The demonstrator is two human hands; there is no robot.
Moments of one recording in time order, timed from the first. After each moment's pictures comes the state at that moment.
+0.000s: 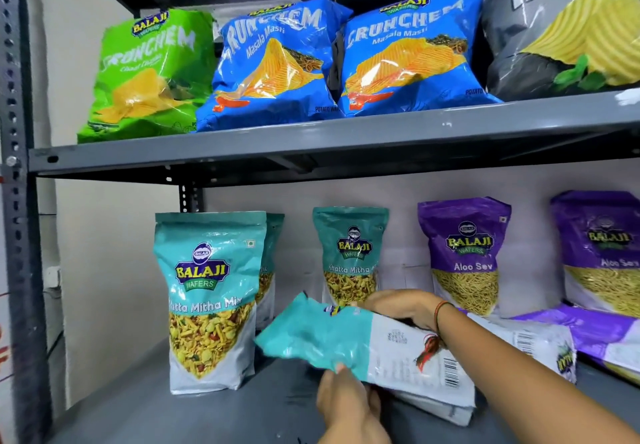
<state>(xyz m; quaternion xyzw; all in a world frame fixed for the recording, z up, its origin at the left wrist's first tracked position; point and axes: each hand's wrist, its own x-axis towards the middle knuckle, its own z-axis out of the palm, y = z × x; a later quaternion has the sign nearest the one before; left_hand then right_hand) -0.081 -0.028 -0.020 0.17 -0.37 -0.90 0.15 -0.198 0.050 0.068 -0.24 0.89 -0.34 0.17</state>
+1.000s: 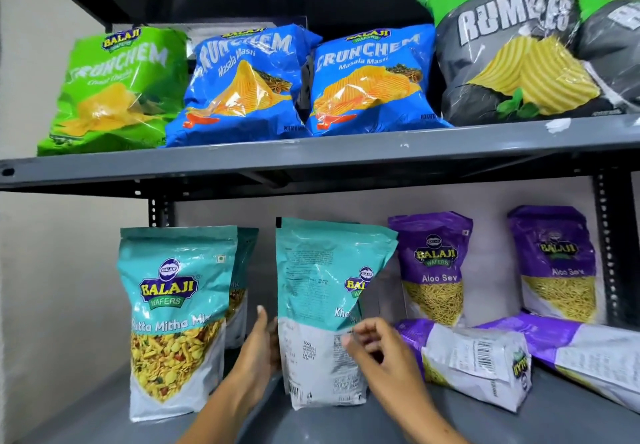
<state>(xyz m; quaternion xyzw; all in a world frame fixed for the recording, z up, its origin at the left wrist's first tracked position) -0.130 -0.138 0.010 0.02 -0.60 -0.80 0.09 -0.106 0.071 -0.006 -0.22 0.76 -0.55 -0.28</state>
